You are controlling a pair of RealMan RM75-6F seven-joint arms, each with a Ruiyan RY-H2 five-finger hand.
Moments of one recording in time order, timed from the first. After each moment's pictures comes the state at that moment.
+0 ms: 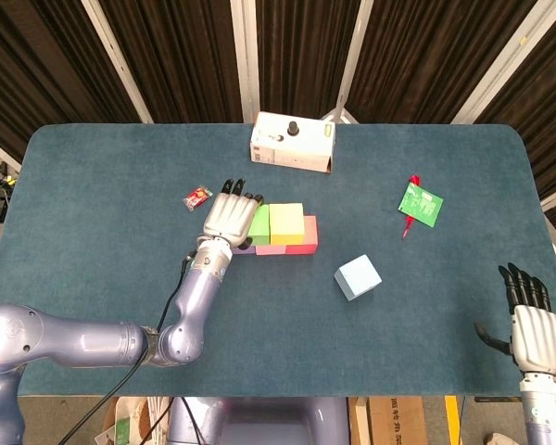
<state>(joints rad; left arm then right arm) -1.32 -1.58 -0.31 -1.57 0.22 1.15 0.91 0.06 -1.24 0.11 -1.56 -1.40 1.46 0.00</state>
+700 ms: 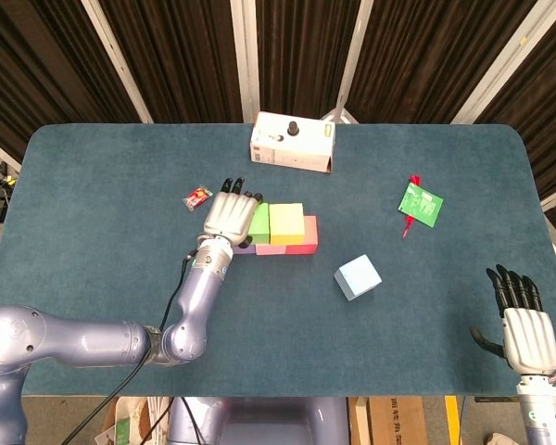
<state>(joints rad) -1.32 -1.60 -0.33 -1.55 0.21 1.15 0.94 0.07 -1.24 0.08 -1.54 -1.45 1.46 -0.02</state>
